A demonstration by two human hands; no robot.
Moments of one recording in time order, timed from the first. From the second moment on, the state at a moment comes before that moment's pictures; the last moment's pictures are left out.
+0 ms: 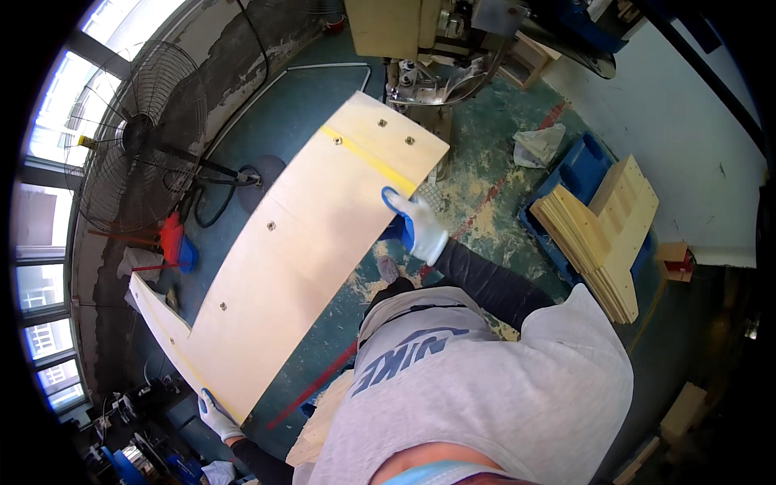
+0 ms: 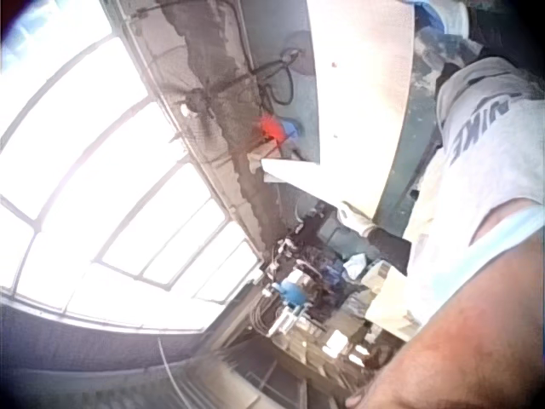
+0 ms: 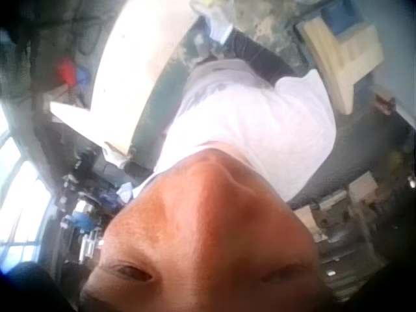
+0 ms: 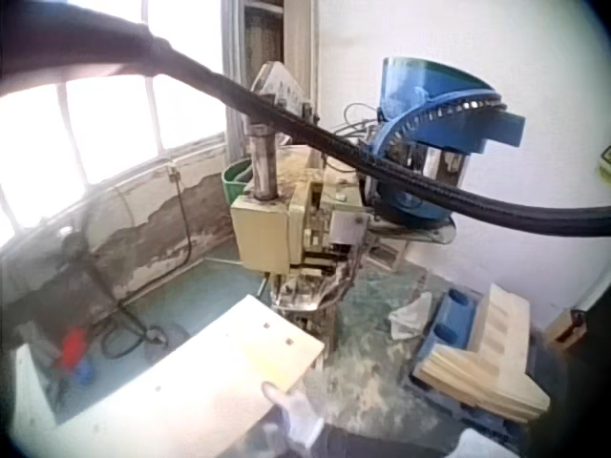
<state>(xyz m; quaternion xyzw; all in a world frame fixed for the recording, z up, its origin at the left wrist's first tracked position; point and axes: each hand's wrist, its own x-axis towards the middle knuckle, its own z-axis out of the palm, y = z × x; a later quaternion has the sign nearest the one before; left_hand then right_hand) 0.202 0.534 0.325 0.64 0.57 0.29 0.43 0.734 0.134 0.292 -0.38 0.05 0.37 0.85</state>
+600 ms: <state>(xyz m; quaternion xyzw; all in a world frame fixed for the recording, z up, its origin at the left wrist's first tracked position) 0.511 0.005 0.212 0.63 0.29 0.01 0.72 0.622 -0.218 0.247 -0.37 0.16 -0.11 0.91</state>
